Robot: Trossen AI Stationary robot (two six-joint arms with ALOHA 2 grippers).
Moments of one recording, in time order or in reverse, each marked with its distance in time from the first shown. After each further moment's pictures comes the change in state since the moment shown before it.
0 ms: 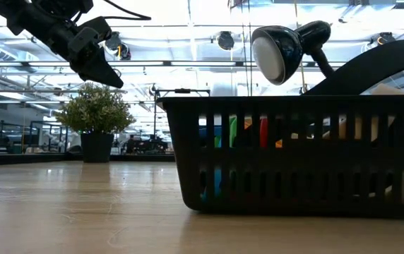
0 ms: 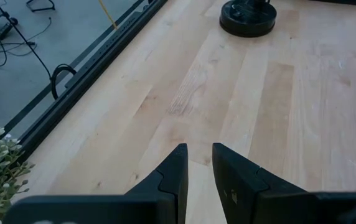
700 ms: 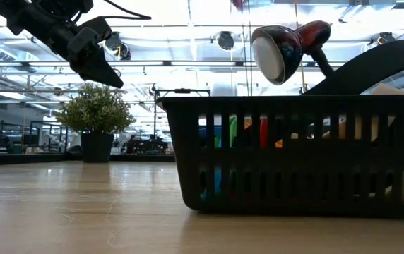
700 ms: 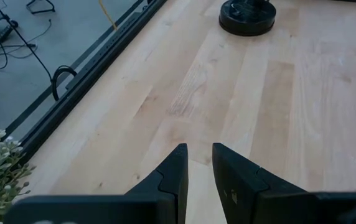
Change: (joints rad) left arm 0.000 0.000 0.000 -0.001 0.000 0.012; right arm 0.409 0.319 0.000 -0.128 0.327 0.184
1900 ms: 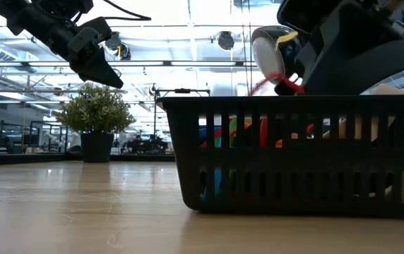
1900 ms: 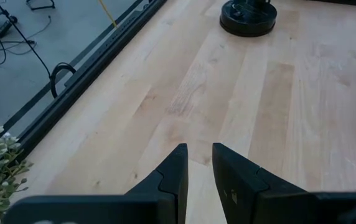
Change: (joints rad) left arm 0.000 0.000 0.000 0.000 0.002 -0.019; right arm 0.022 0.176 -0.432 0.520 -0.134 0.532
